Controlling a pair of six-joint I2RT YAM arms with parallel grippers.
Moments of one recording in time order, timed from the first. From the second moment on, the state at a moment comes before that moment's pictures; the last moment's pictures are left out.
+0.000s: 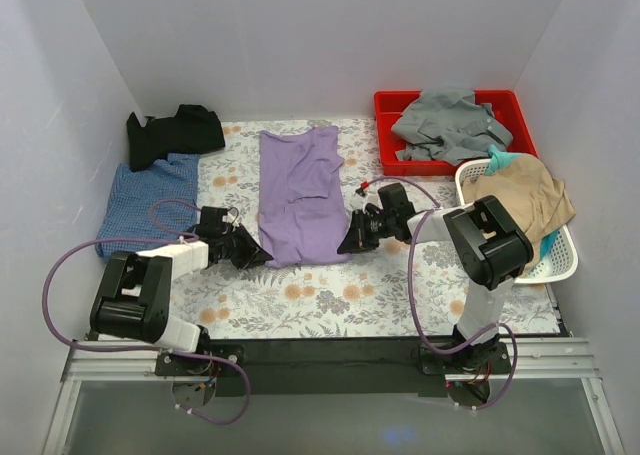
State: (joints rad) left arm -0.17 1.44 0.51 -0.05 0.46 -0.82; right arm 0.49 1.84 0.82 0.17 -0.74 0.50
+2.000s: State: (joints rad) left arm -0.28 1.67 1.28 -0.52 0.32 -0.69; right arm 0.46 1.64 1.19 -0.32 -0.41 0.34
